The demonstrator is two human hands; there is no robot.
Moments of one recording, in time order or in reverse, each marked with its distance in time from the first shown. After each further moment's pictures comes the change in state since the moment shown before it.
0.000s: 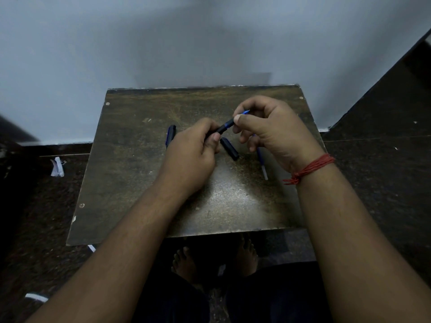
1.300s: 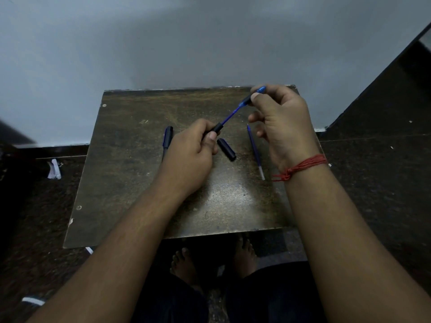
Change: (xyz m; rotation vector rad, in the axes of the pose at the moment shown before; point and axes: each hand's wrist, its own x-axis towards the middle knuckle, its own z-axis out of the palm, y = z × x) left_hand 0.001 0.003 0.001 -0.069 -0.019 -0.052; right_hand 0.006 -0.003 0.005 0.257 0.402 -0.007
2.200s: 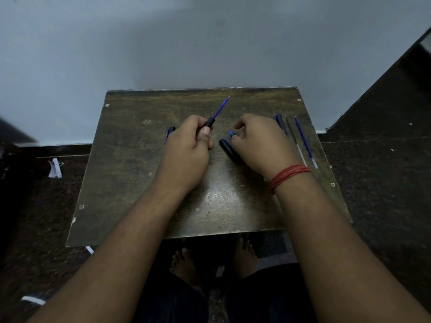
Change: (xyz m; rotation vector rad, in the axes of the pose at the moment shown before) left_hand 0.002 -0.001 -0.002 -0.054 0.130 -0.043; right_hand -0.010 0.012 0.014 -1.165 -0.238 -0.119
